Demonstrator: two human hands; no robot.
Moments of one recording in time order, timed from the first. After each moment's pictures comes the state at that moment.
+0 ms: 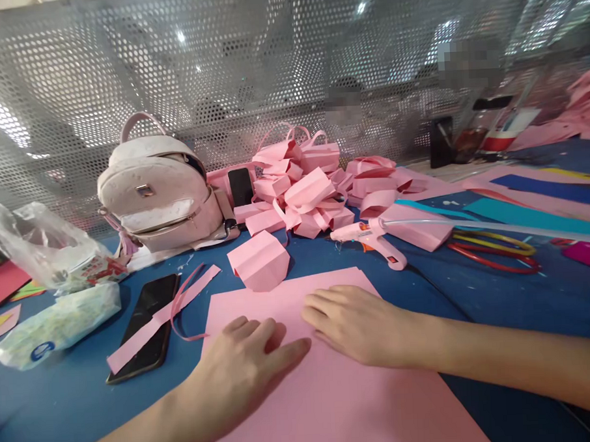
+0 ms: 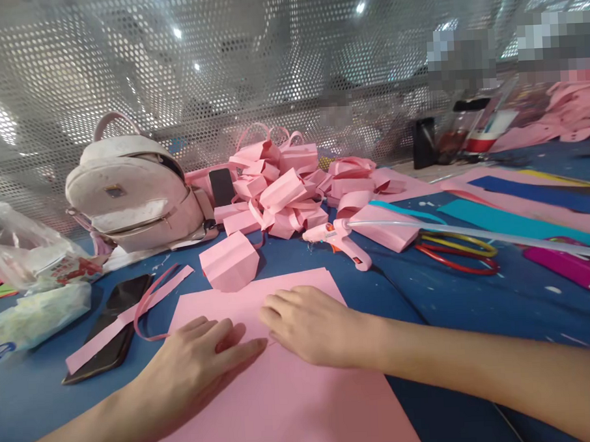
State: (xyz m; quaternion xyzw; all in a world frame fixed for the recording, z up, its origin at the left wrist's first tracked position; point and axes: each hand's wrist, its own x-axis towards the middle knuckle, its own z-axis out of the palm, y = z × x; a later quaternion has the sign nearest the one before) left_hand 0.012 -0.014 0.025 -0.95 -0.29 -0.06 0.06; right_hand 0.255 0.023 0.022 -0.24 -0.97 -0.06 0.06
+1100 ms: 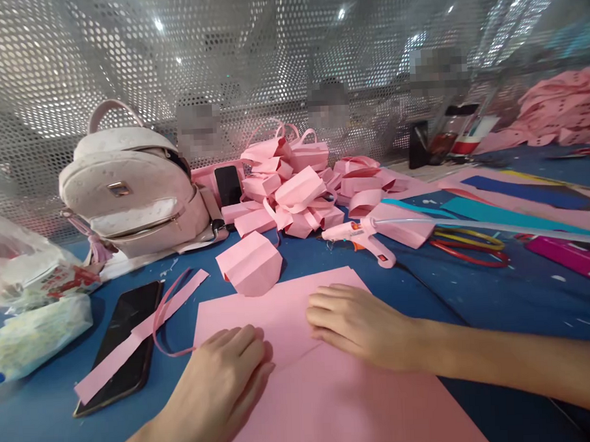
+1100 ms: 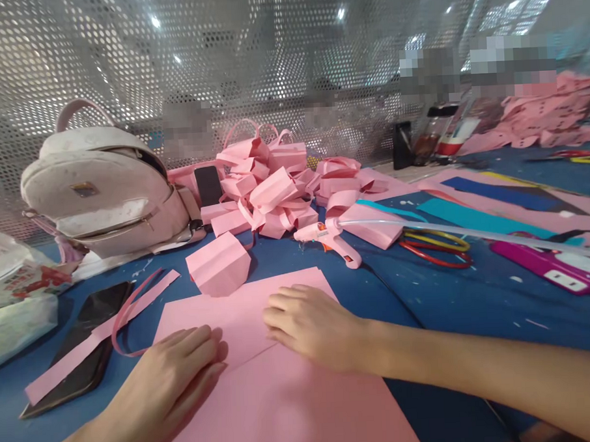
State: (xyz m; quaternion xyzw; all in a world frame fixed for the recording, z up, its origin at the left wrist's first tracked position) left_hand -0.005 -0.014 0.013 -0.91 -0.36 -0.14 -0.12; right_hand 0.260 0.021 0.032 -0.34 -0.93 0.12 0.08
